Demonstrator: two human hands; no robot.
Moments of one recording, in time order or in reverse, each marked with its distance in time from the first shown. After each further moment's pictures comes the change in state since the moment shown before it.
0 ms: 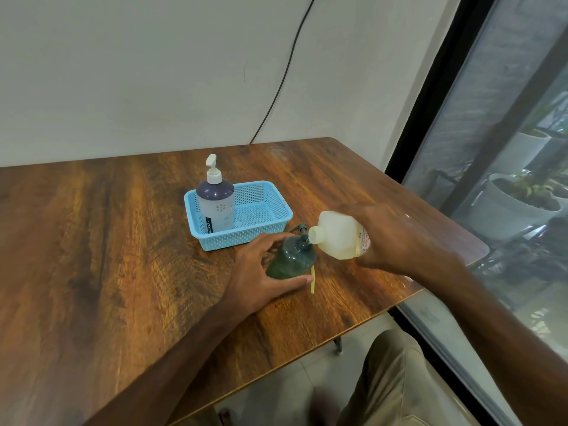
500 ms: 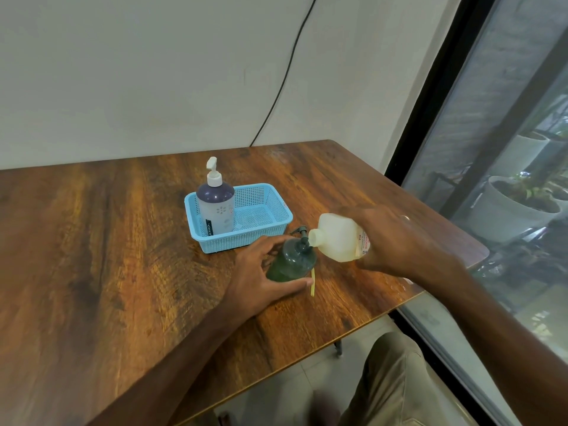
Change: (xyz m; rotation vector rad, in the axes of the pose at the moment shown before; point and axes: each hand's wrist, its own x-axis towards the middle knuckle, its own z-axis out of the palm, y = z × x) left_hand 0.000 -0.001 -0.001 -0.031 0.000 0.020; right_hand 0.003 0.002 0.000 0.023 0.015 -0.033
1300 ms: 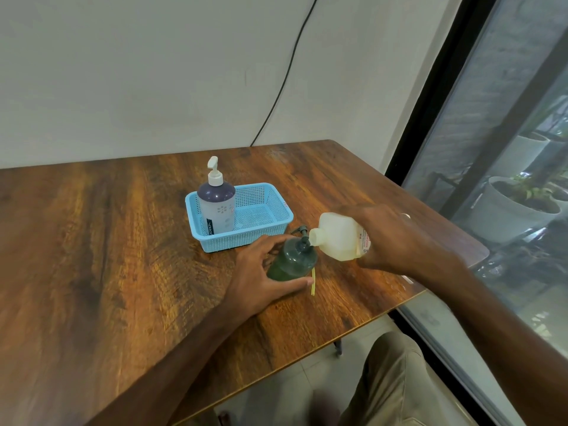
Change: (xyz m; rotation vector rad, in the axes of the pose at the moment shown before) left_hand 0.000 0.000 0.000 0.004 0.005 -0.002; right_hand 0.002 0.006 0.003 -0.046 -0.019 0.013
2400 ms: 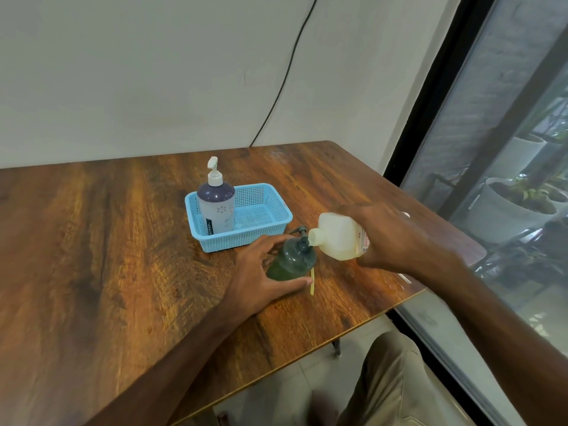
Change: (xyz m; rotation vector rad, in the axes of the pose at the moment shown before) left_hand -0.001 0.000 0.000 0.008 0.003 0.007; right_hand 0.000 -0.003 -0.003 -0.021 -0.012 0.009
